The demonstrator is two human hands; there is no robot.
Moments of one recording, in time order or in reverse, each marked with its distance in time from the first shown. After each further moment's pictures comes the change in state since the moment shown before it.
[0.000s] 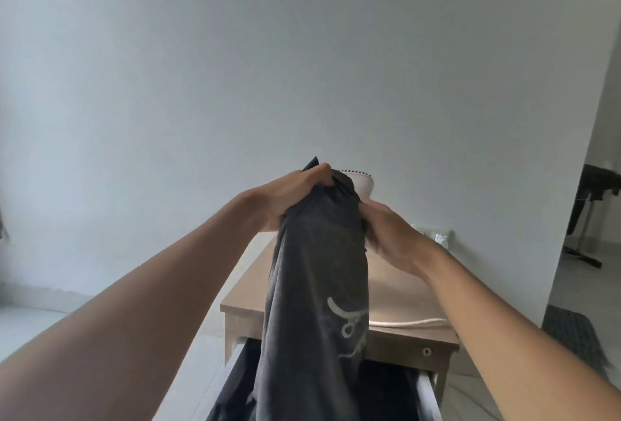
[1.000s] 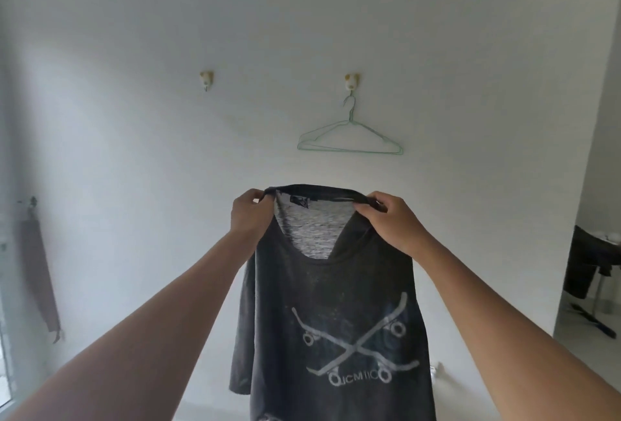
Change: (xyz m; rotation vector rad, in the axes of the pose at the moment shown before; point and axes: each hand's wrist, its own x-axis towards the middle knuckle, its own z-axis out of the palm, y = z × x) left_hand 0.008 0.489 -0.135 0.109 0.963 0.171; right_hand 0.166 -0.517 -0.146 -0.505 0.324 -0.070
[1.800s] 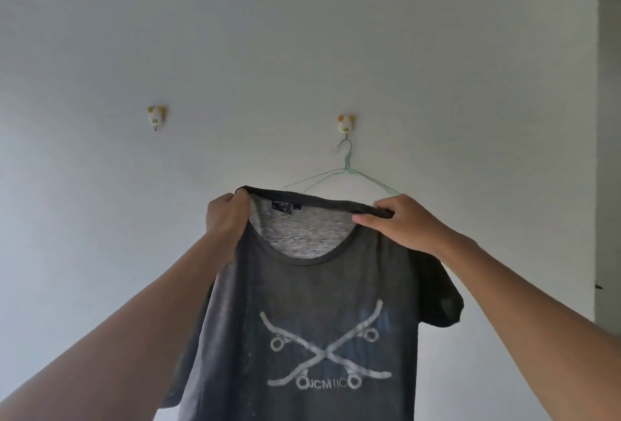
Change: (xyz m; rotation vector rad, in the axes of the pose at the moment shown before) left_hand 0.267 0.000 0.040 -0.037 -0.017 0.053; right_hand 0.221 0.004 0.021 -0.363 0.076 -0.094
